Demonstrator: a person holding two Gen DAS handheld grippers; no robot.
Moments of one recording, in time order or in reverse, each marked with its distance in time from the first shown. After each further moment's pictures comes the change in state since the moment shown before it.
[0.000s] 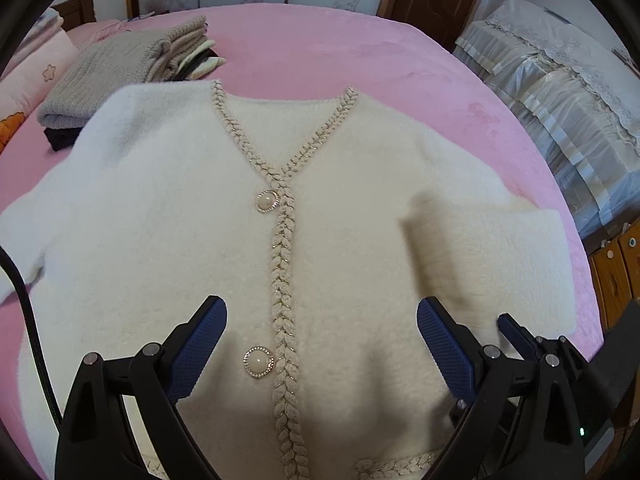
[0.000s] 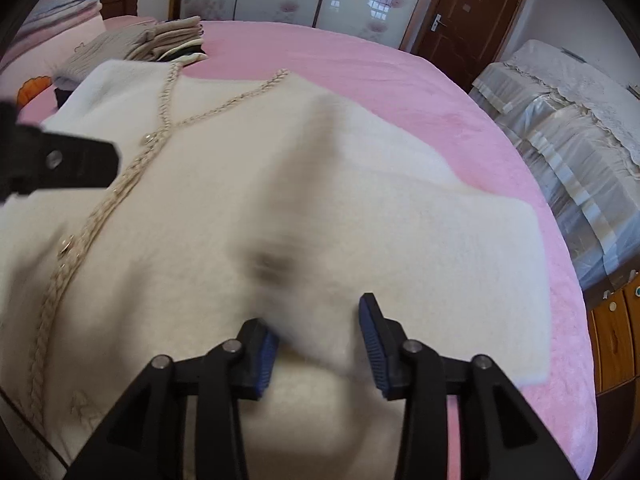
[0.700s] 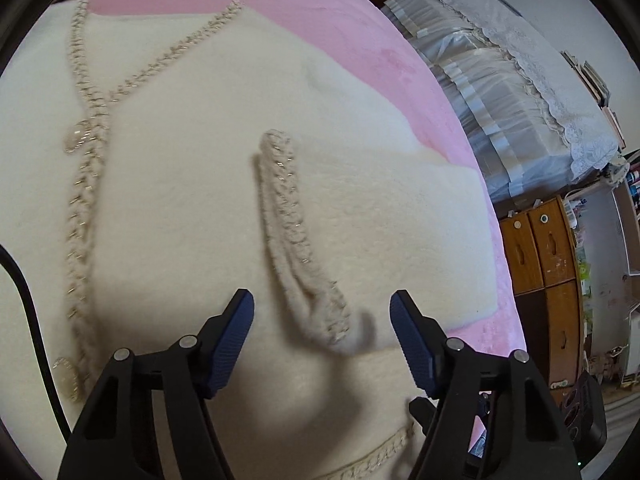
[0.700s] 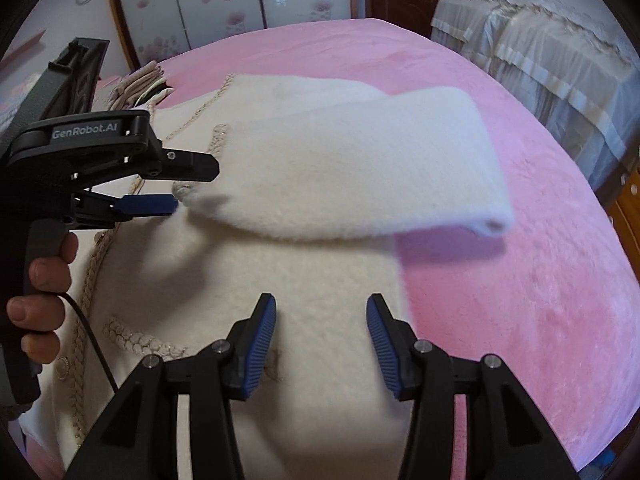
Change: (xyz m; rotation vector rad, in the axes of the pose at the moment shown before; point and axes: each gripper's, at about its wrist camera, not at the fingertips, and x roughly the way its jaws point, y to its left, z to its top) left arm 0.078 -0.057 -0.004 -0.020 0.206 -0.419; right arm -0.032 -0.066 -0.058 0.328 0.049 0.134
